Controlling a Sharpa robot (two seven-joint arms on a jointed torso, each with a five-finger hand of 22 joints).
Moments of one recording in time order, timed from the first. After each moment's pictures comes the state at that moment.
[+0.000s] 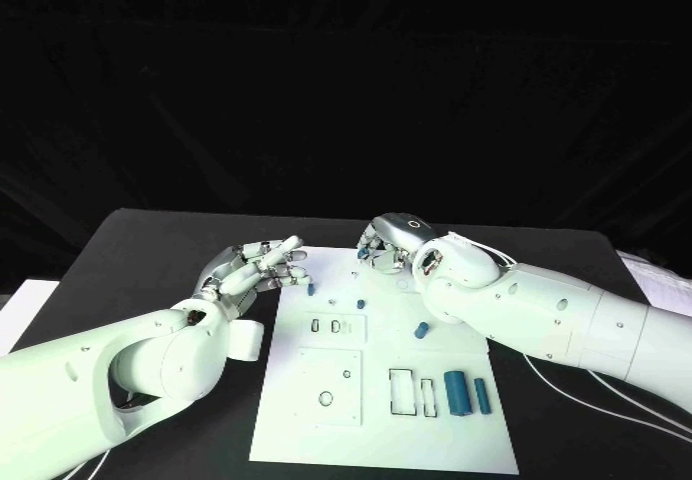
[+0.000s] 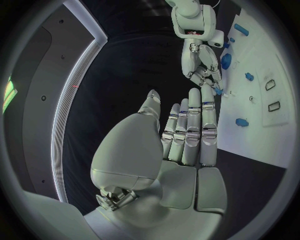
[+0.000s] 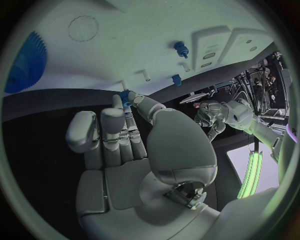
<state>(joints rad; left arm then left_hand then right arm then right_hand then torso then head) 1.16 -0.92 -0.03 1.75 0.11 -0.45 0.46 1.39 -0.01 -0.05 0.14 0.05 0.99 0.19 0.12 0.08 1.10 0.13 0.13 0.10 1.20 0.07 0.33 0.33 0.18 1.16 0.17 0.30 0.16 1.16 -0.58 0.08 1.28 -1.69 -0.39 -0.18 1.23 -0.04 0.52 -0.15 0.14 1.15 0.14 0.06 0.09 1.25 0.07 0.06 0.06 1.47 -0.02 1.00 0.75 0.12 1.29 0.09 1.31 1.01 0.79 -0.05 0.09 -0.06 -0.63</state>
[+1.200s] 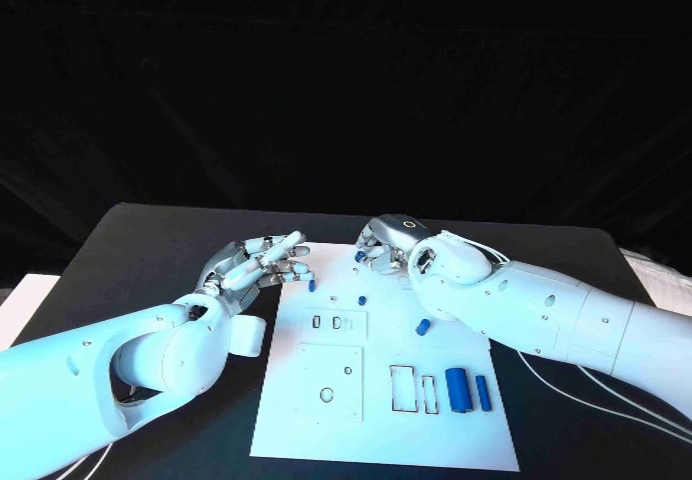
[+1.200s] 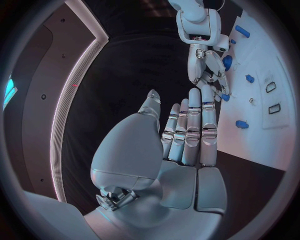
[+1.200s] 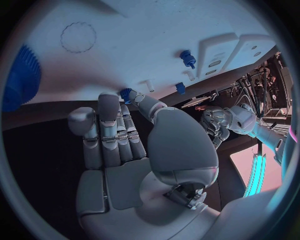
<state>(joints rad) 1.16 -0.92 -0.03 1.75 0.11 -0.43 0.46 1.39 -0.01 -0.06 0.14 0.05 0.99 0.19 0.12 0.08 1.10 0.14 0.13 0.10 1.20 0.07 0.33 0.34 0.18 1.16 0.17 0.30 0.16 1.16 -0.54 0.07 1.23 -1.69 -0.36 -0.19 1.22 -0.12 0.50 -0.11 0.15 1.03 0.17 0.06 0.07 1.07 0.11 0.06 0.06 1.41 0.02 0.87 0.56 0.12 1.18 0.12 1.23 0.86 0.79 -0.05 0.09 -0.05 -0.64</state>
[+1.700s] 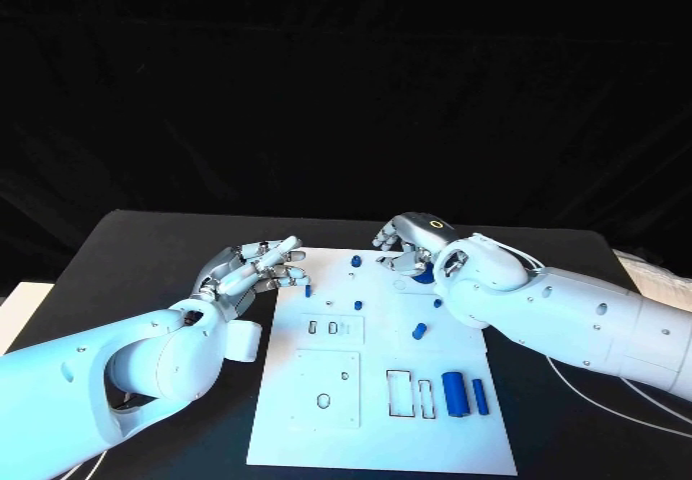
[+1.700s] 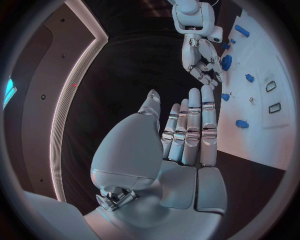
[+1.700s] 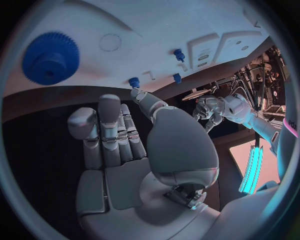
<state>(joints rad) 1.16 -0.93 -0.03 1.75 0.11 -0.43 0.46 1.39 -0.01 -0.06 0.14 0.05 0.99 0.19 0.12 0.08 1.10 0.14 0.12 0.09 1.20 0.07 0.33 0.34 0.18 1.16 0.17 0.30 0.16 1.16 -0.71 0.10 1.40 -1.64 -0.41 -0.19 1.24 -0.12 0.42 -0.07 0.23 1.05 0.16 0.07 0.07 1.17 0.09 0.13 0.08 1.46 0.00 0.95 0.65 0.13 1.25 0.11 1.27 0.95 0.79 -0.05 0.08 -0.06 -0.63</state>
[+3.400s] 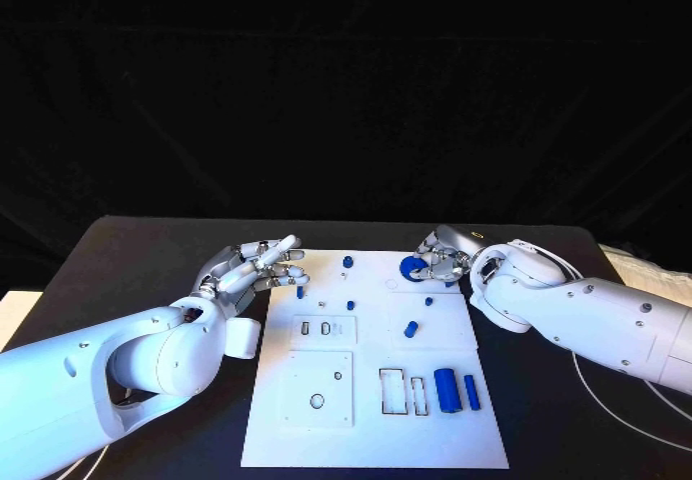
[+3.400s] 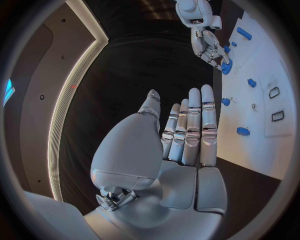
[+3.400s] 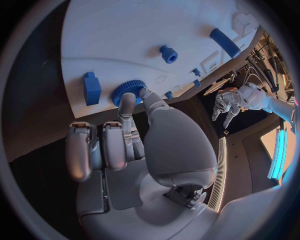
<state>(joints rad) 1.16 -0.92 -0.03 1.73 0.12 -0.41 0.45 1.39 -0.01 -0.06 0.13 0.05 0.99 0.19 0.12 0.08 1.10 0.14 0.12 0.10 1.20 0.07 0.33 0.34 0.18 1.16 0.17 0.30 0.16 1.12 -0.80 0.12 1.37 -1.47 -0.31 -0.29 1.32 -0.13 0.13 0.08 0.29 1.02 0.12 0.08 0.08 1.33 0.03 0.69 0.79 1.47 -0.03 1.39 1.22 0.06 1.42 0.07 1.48 1.31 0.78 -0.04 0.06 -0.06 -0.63</state>
